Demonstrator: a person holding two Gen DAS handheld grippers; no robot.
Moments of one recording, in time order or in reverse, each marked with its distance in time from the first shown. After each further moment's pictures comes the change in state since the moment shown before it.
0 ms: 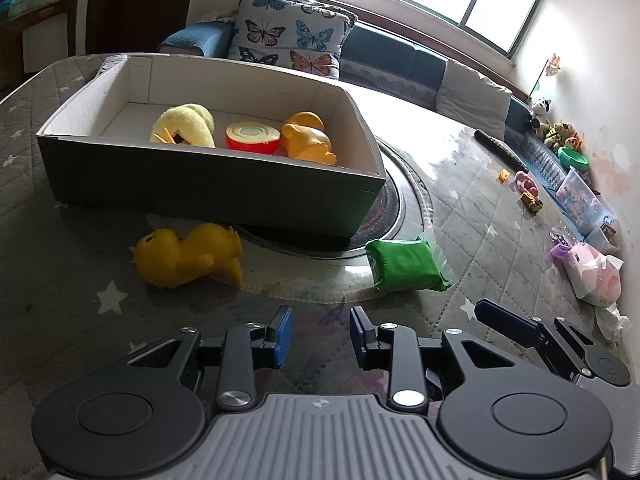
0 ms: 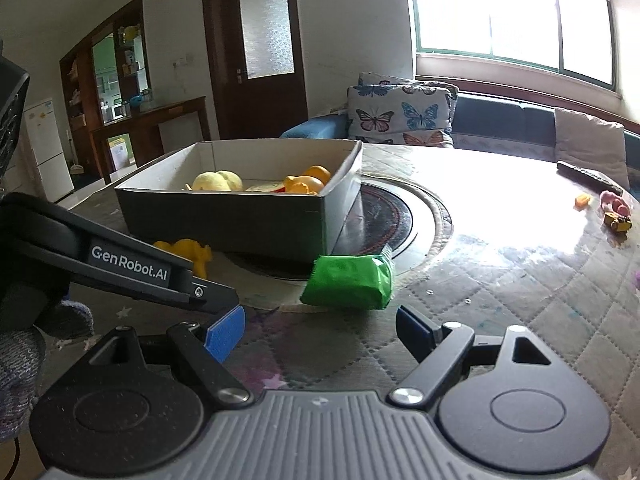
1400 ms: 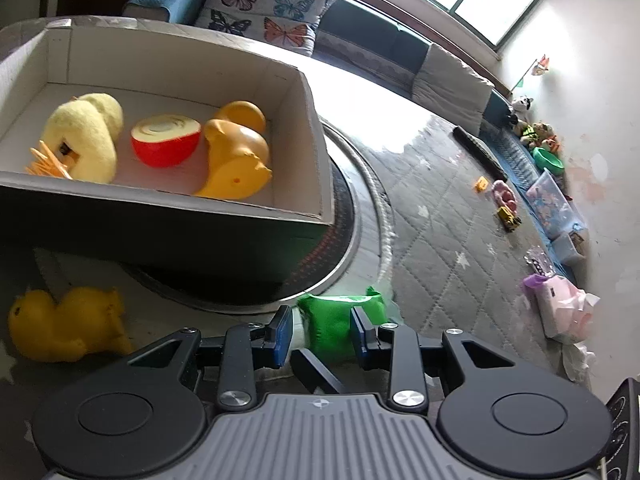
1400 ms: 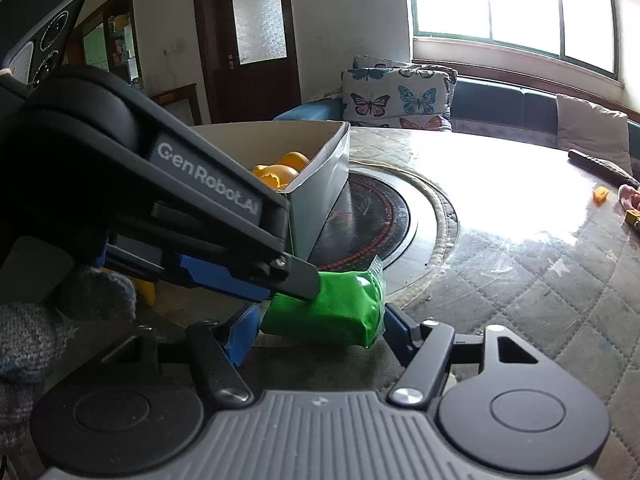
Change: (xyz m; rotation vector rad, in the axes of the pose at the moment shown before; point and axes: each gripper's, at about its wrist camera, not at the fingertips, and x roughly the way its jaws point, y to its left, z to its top) left arm 0.063 -0.023 0.052 -0.068 0.101 -0.144; right arm 0.056 -0.021 0.015 0.003 0.046 -0.008
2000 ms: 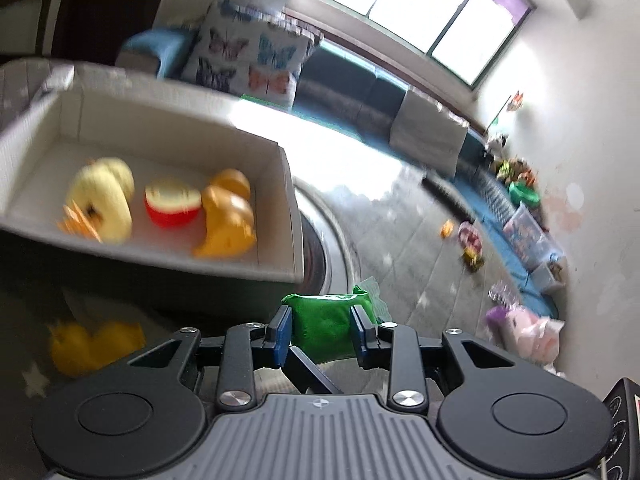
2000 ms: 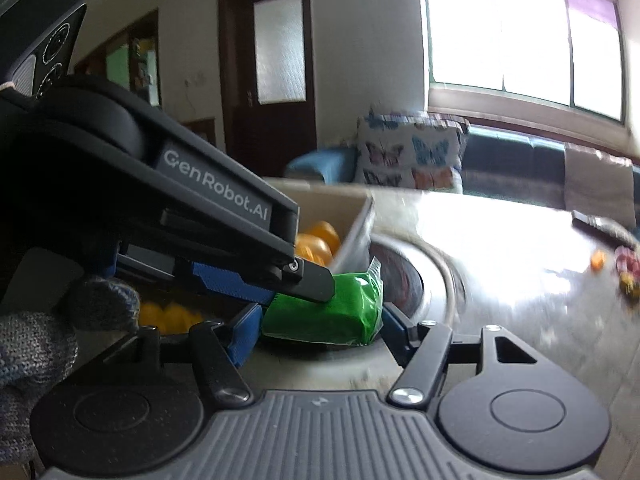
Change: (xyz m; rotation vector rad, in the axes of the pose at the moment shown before) left arm -0.066 -0.004 0.009 0.018 -0.183 -0.045; right arm -0.036 0.023 0.035 -0.077 -0.153 0.022
